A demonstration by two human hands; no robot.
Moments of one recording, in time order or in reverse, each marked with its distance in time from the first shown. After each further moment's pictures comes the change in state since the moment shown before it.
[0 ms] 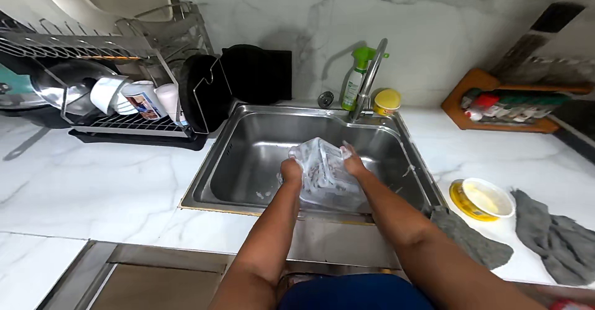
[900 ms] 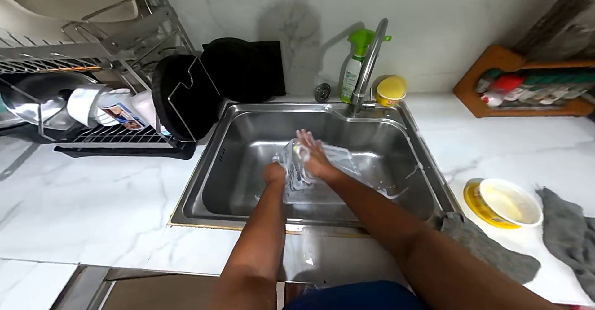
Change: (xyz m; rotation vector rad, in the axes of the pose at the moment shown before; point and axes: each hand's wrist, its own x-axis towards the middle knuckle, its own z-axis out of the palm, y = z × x) left_hand 0.035 -0.008 -0.016 0.516 -0.095 -0.081; right_hand -0.002 -0.111 0.028 0.007 -0.097 -0.339
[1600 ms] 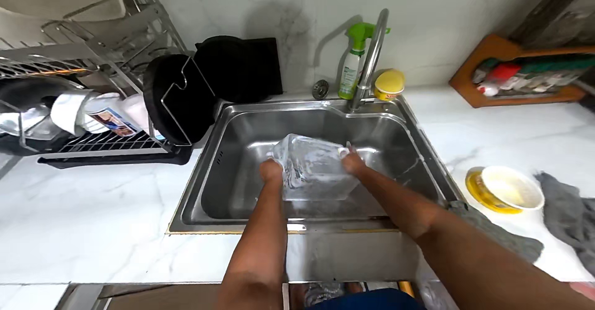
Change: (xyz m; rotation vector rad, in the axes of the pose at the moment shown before) left_hand 0.007 -0.002 -0.012 -0.094 0.102 -0.008; right_hand -0.024 0.105 -0.017 -0.225 -0.213 0.474
